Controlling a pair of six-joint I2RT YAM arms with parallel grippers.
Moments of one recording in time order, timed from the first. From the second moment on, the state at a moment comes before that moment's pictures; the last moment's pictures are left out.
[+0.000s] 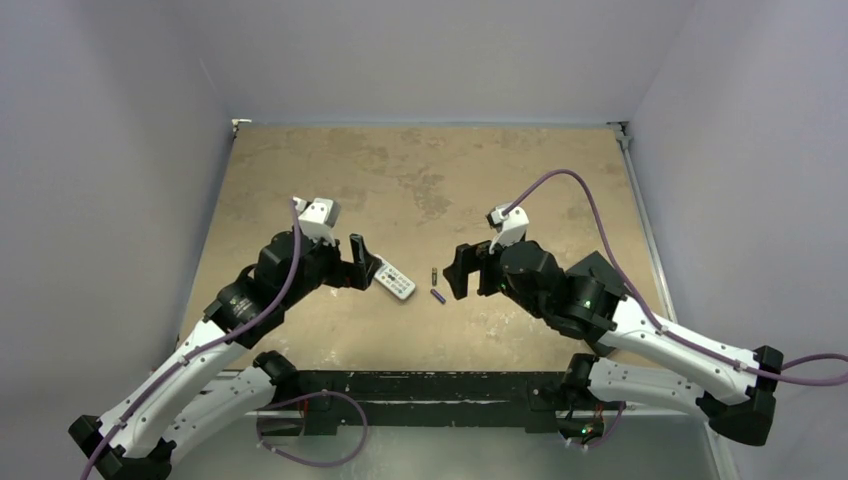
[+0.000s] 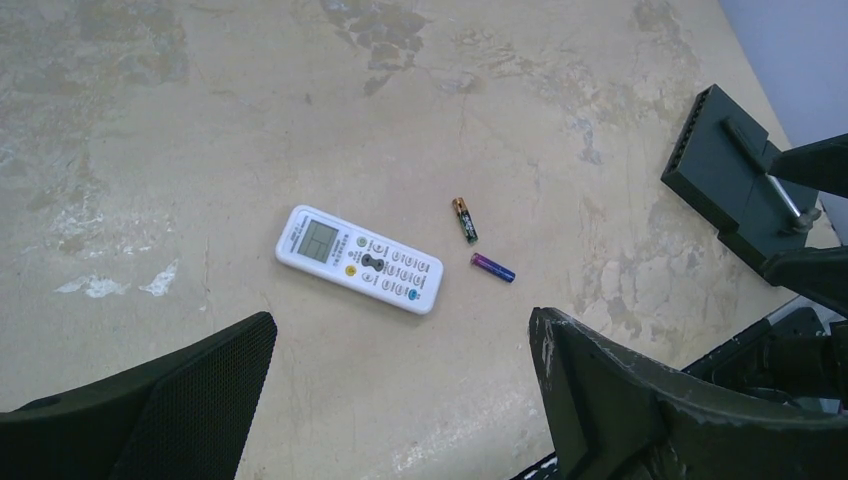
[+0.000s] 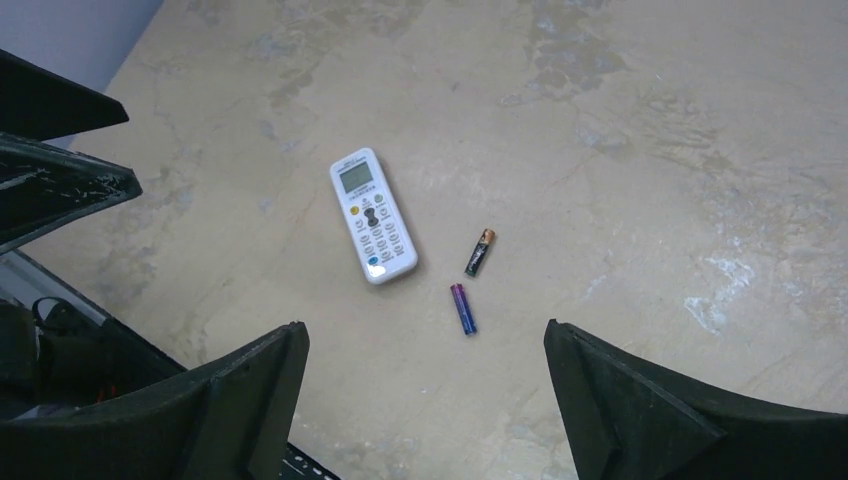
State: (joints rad) left arm -0.66 0.71 0.79 -0.51 -0.11 -0.42; right arm 1.05 0.91 0.89 -0.47 0.42 0.51
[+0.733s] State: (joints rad) left arm -0.65 0.59 0.79 -0.54 -0.22 -0.45; right arm 1.05 1.17 0.91 -0.35 0.26 0.33
